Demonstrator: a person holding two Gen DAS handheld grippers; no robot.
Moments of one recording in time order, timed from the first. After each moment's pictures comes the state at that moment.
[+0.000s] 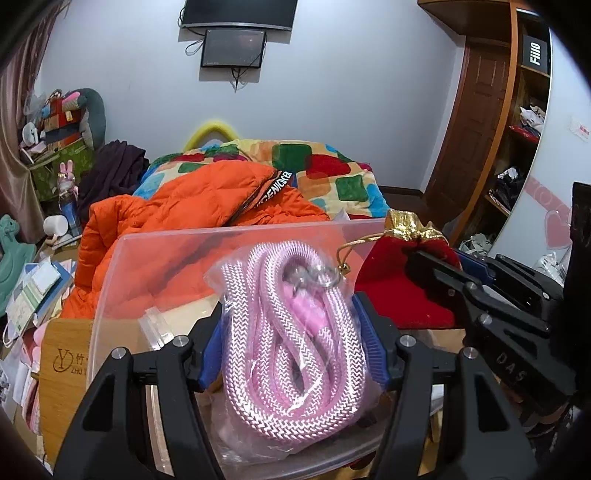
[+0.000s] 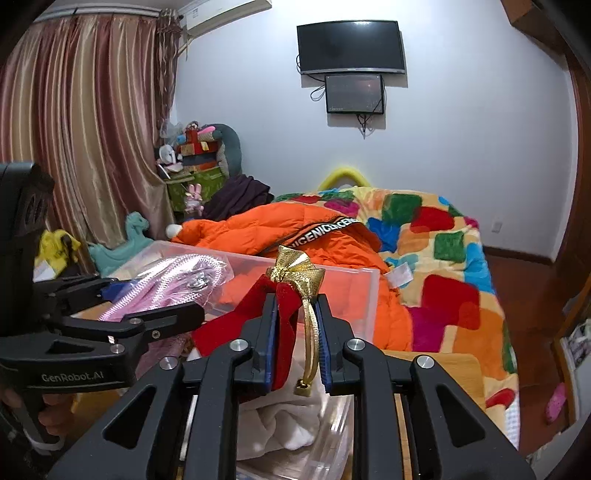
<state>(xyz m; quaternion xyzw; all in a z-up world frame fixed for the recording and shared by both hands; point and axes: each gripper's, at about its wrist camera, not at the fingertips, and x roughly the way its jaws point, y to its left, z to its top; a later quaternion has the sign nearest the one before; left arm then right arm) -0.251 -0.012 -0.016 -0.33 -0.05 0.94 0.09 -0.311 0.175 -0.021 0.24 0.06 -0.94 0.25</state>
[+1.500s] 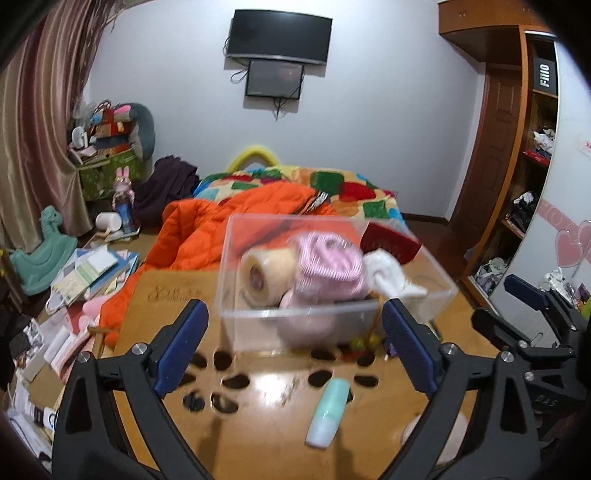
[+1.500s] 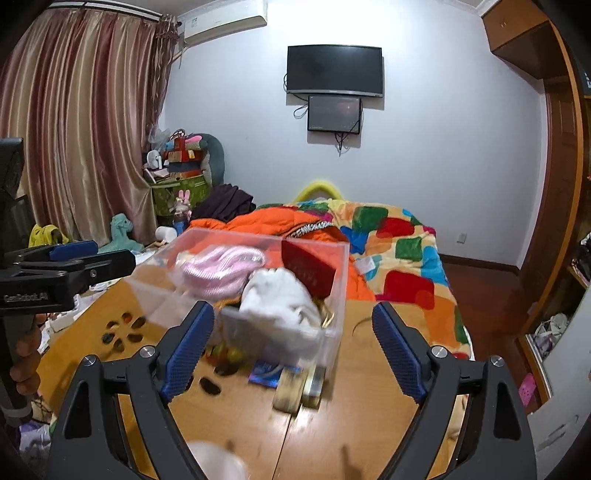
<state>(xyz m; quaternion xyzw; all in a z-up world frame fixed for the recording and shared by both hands) -0.115 -0.043 0.016 -0.28 -0.06 0.96 0.01 -0.174 0.203 0.004 0.22 0.06 -0.95 0.21</state>
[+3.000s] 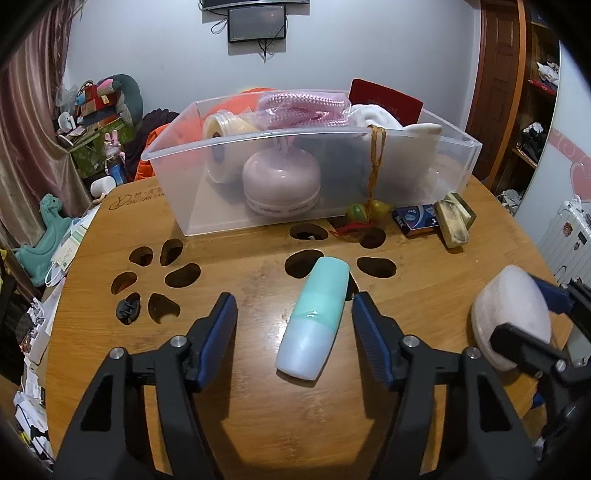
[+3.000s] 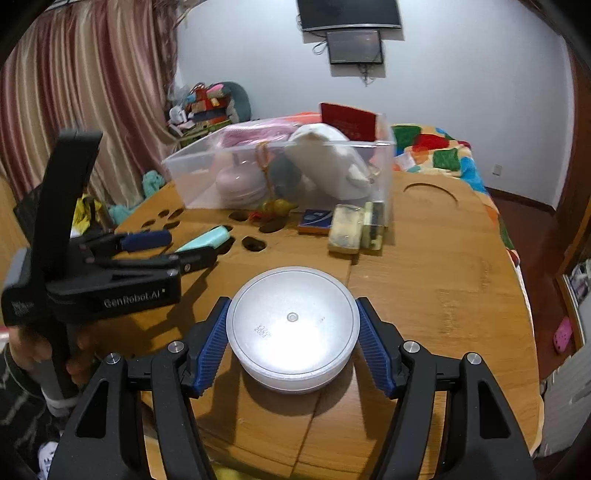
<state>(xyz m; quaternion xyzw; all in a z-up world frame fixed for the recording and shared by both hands) -0.114 0.002 -0.080 -0.38 0.00 0.92 0.01 -0.135 0.212 -0.083 0.33 0.03 -0.91 0.26</state>
